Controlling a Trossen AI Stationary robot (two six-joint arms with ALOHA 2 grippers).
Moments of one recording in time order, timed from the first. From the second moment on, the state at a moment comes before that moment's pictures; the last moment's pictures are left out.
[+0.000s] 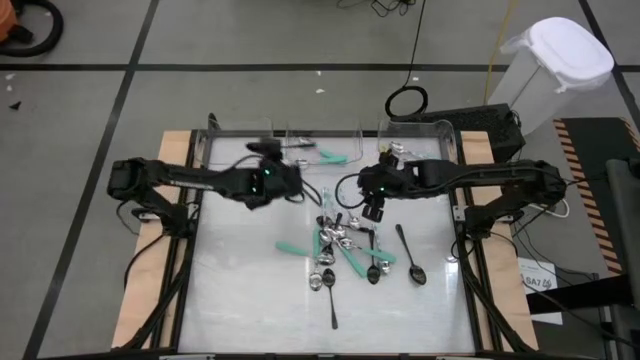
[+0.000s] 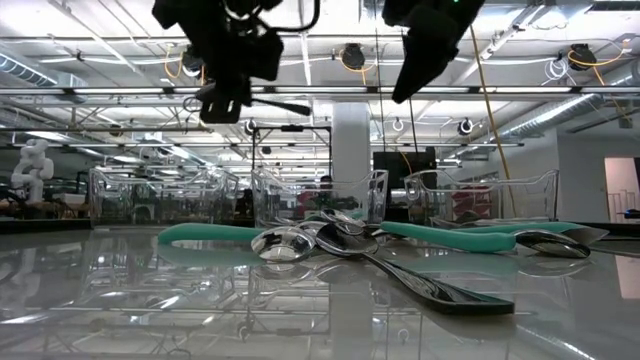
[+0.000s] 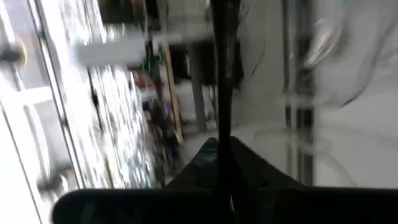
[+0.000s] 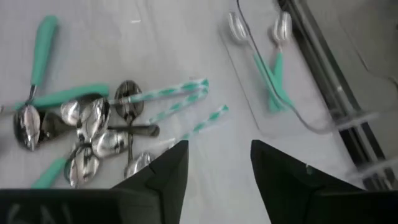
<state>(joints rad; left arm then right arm) 0.08 1.52 1.09 -0.48 -1.20 0.70 -0.04 1.38 1.19 -0.78 0.32 0.13</state>
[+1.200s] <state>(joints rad) 0.00 1.49 1.09 -1.10 -1.21 0.01 0.14 1.38 1.08 -0.41 0.52 0.08</state>
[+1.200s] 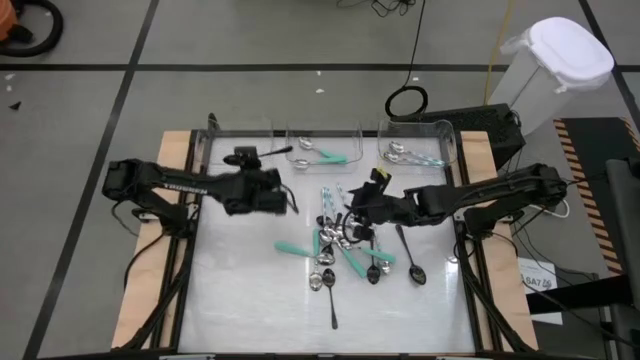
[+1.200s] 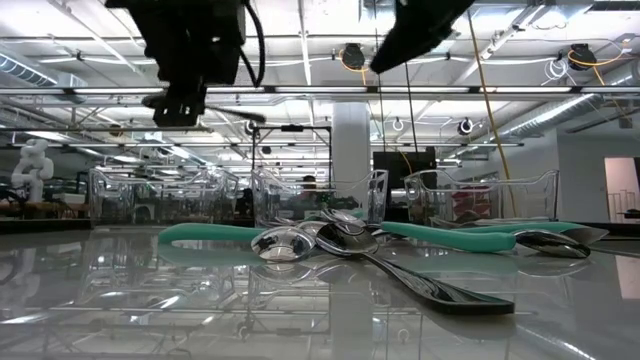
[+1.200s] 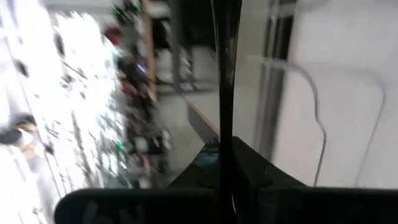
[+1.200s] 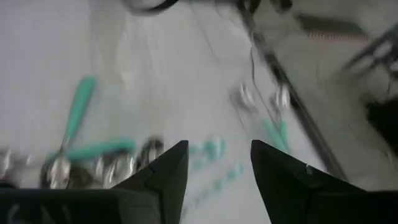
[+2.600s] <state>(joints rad) -0.30 1.49 1.09 -1.09 -1.57 0.00 -0.18 1.69 1.06 0.66 -0.11 -0.22</state>
